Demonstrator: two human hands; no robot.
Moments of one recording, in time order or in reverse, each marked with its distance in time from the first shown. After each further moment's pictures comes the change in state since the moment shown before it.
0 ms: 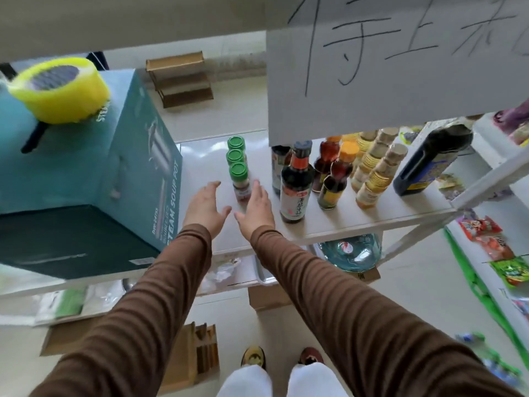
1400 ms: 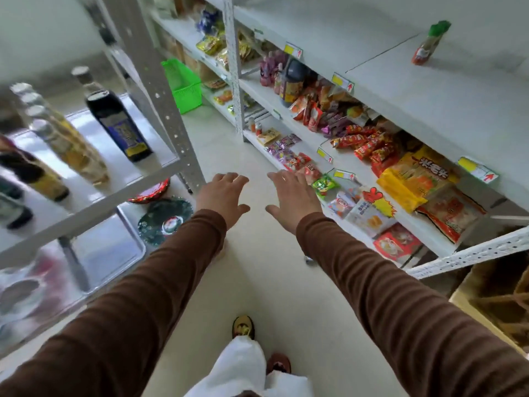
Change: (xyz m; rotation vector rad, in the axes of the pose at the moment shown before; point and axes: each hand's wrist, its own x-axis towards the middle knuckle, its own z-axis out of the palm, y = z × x) left_hand -0.254 0.555 0.224 0.390 -0.328 0.715; right_hand -0.330 0.416 -0.460 -0.526 0.276 0.208
